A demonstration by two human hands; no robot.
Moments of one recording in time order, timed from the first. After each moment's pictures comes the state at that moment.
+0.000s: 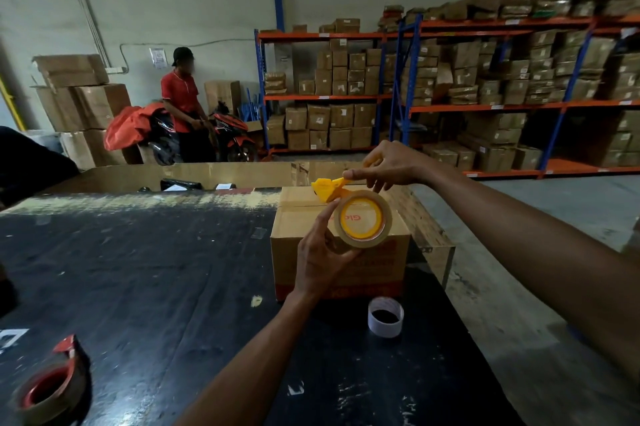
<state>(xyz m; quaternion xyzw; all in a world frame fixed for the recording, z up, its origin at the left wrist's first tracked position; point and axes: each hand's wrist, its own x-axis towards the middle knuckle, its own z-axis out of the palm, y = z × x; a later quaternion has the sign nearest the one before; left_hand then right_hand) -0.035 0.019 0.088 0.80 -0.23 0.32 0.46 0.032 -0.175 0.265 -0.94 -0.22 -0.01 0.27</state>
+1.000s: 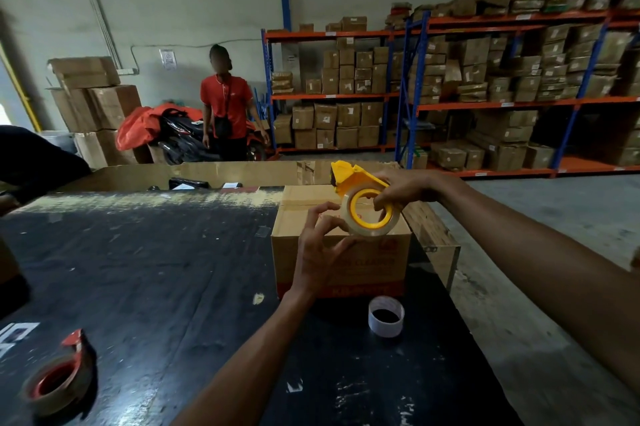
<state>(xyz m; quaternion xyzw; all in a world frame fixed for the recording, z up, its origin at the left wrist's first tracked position) -0.031 0.017 0.092 0.77 -0.26 0.39 0.44 0.029 -0.192 0.243 -0.93 -0.21 0.15 0.27</state>
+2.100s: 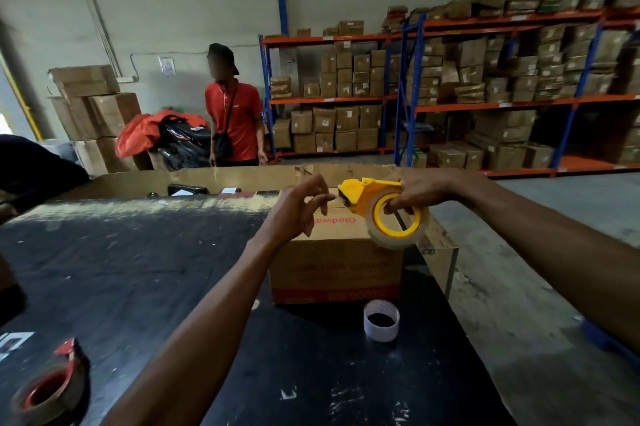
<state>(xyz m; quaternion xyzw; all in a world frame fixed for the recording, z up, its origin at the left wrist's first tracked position) -0.010 0.047 0.179 0.83 -0.31 0.23 0.41 0.007 -0.228 0.257 -0.95 -0.26 0.09 0.16</state>
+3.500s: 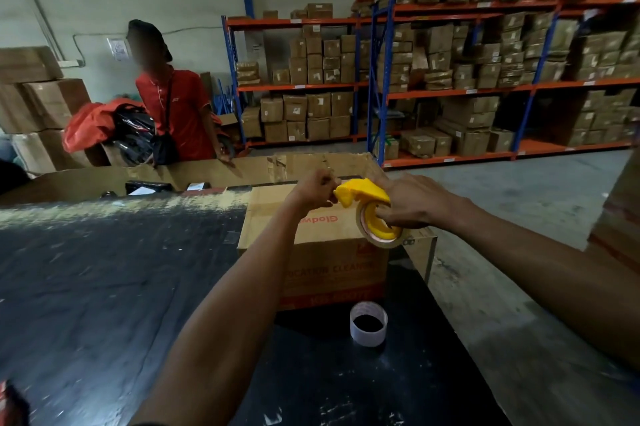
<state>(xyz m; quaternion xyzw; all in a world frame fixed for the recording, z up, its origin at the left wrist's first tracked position) 0.097 -0.025 0.179 0.86 -0.14 0.00 0.49 0.026 -0.232 0.204 -0.99 -0.13 -0.09 -0.01</state>
